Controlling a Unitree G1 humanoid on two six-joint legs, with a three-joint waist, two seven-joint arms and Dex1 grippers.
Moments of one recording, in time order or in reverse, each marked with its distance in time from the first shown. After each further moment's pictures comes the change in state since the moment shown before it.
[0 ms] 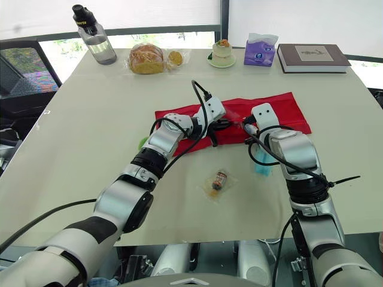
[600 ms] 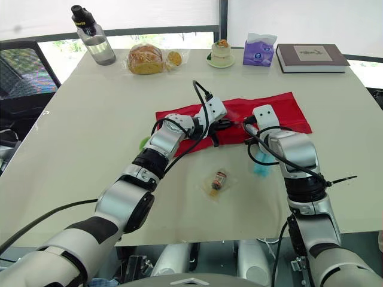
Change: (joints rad) left arm 0.001 -0.014 0.000 0.000 0.000 -0.001 -0.001; right arm -0.048 0.053 0.000 0.094 0.016 -0.026 -0.058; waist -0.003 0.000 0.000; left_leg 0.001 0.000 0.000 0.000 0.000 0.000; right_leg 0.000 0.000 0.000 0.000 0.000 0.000
